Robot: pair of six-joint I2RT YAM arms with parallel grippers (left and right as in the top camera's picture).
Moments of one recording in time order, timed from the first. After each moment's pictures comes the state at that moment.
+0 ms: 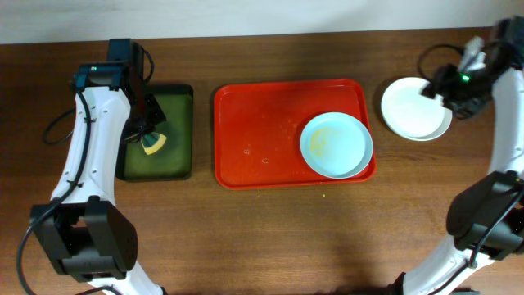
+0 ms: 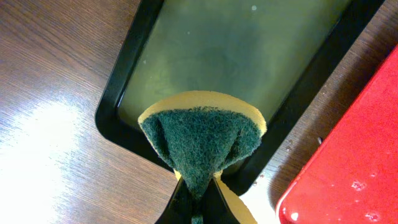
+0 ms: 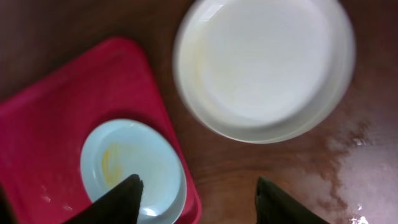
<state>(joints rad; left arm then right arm) 0.01 1.87 1.76 -1.29 -0.14 -0.48 -0.33 1.97 1.93 -1.23 -0.28 0.08</state>
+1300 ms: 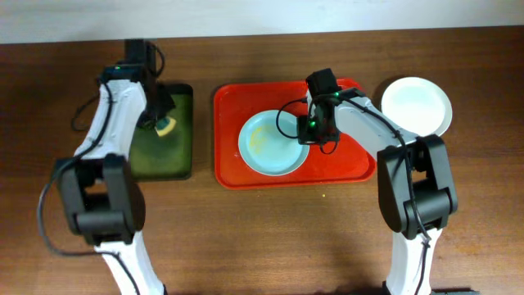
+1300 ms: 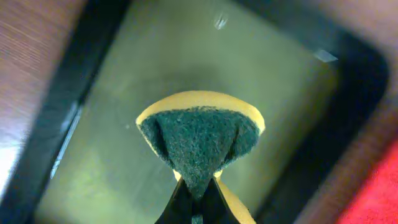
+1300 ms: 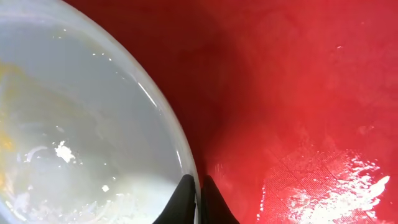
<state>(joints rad) 0.01 2.12 1.75 -0.95 -0.14 -0.49 0.28 2.12 1.50 -0.74 -0.15 0.28</state>
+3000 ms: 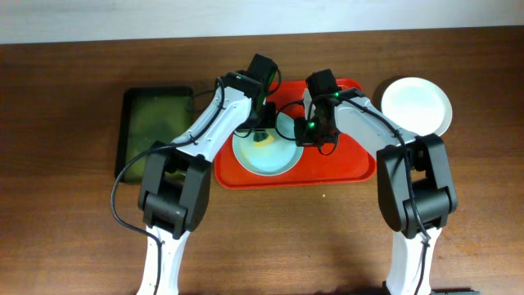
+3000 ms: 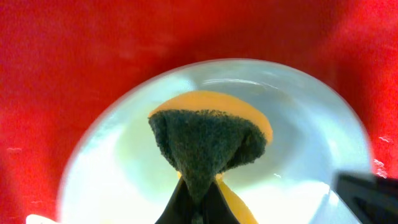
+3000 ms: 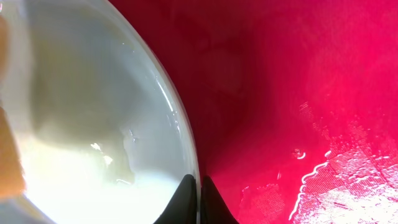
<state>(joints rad) -0.47 2.29 1.91 -0.95 0.04 -0.40 0.28 2.13 1.50 -0.74 -0.26 0.23</state>
